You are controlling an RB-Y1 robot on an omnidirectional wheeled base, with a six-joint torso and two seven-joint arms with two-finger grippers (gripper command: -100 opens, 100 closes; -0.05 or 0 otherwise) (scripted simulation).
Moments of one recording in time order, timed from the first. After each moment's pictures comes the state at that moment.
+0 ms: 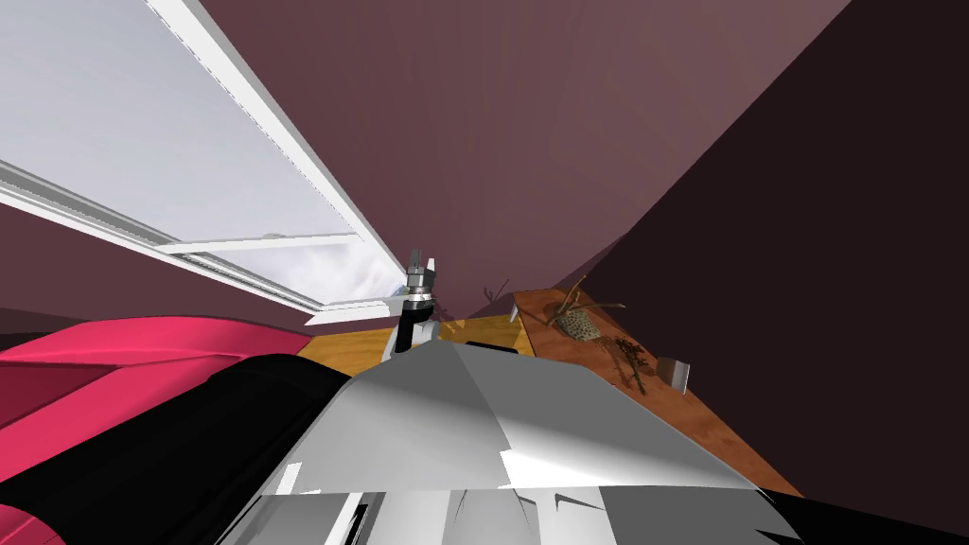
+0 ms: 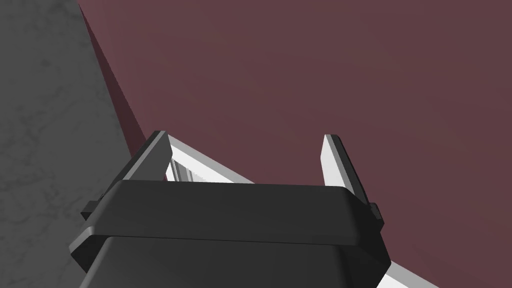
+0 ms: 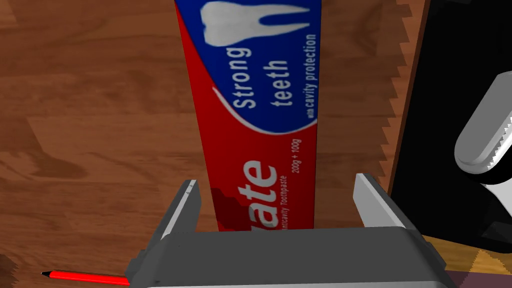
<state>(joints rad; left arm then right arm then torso) 0.50 0.01 0.02 -2.32 -0.03 -0.39 0.00 0.37 -0.85 1.02 -0.89 -0.18 0.09 0.89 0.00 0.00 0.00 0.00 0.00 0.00</state>
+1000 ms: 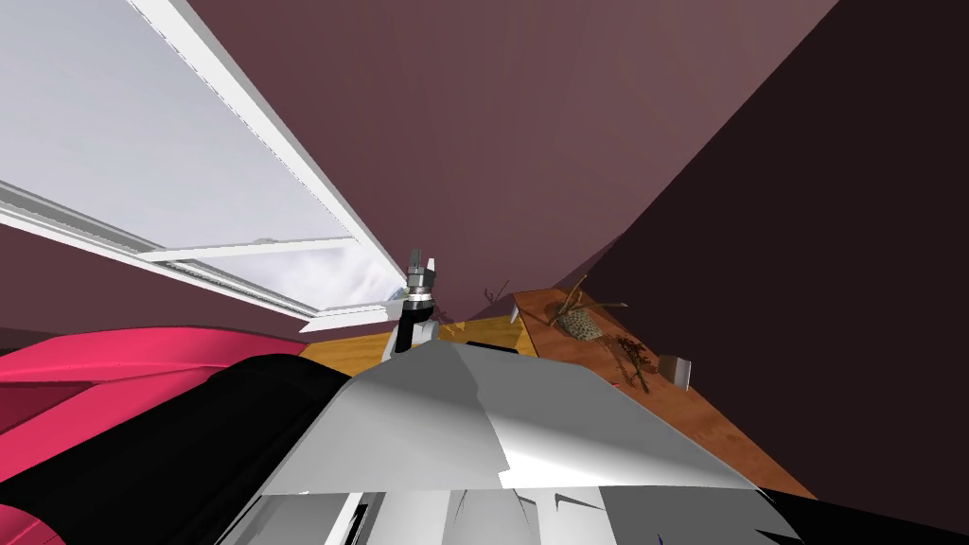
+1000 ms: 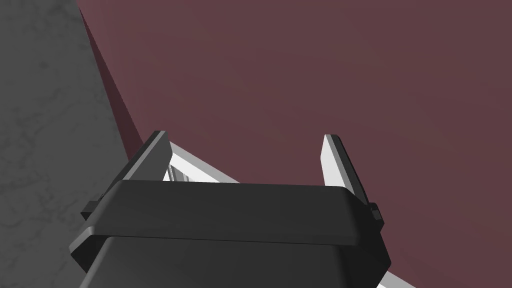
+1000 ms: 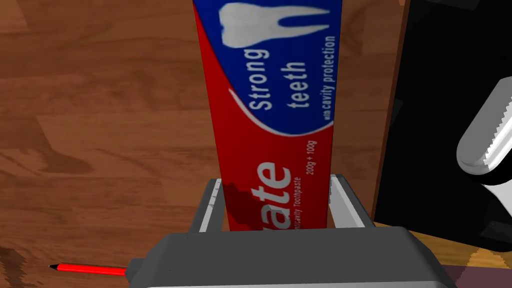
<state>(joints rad) 0.50 0.01 0.02 -2.32 -0.03 -0.39 0.00 0.39 -0.93 1.03 -0.95 -0.22 0.07 0.91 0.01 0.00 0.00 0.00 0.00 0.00</state>
